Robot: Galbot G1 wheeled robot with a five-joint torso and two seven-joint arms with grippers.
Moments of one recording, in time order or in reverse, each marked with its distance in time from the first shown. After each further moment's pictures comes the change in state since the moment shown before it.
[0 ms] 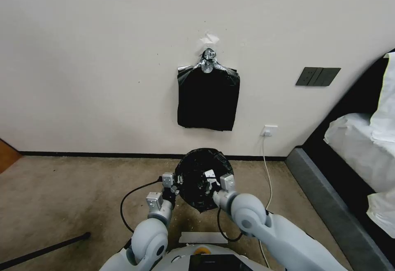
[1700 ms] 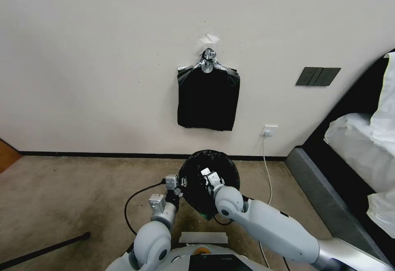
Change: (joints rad) left arm 0.009 -0.009 0.009 -0.028 -0.042 0.026 0.002; right arm 0.156 0.016 -0.153 -0.184 -0.120 -0.080 0.070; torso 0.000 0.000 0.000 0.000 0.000
